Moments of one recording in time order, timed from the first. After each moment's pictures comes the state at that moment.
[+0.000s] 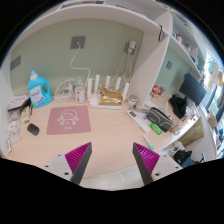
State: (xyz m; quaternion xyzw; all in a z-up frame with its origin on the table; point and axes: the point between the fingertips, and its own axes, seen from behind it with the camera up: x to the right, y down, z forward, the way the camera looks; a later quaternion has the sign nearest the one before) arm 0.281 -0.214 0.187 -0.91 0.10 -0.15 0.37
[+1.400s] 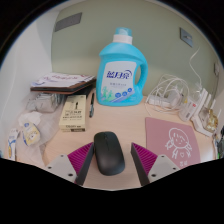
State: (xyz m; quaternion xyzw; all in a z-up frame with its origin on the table) arm -0.097 0.047 -0.015 -0.90 -0.10 -0.01 0.42
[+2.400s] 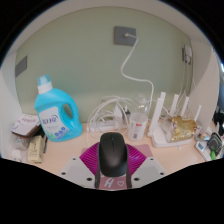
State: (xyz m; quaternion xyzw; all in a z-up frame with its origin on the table) arm 0.107 0.113 0.091 -0.87 0.03 -0.02 0.48
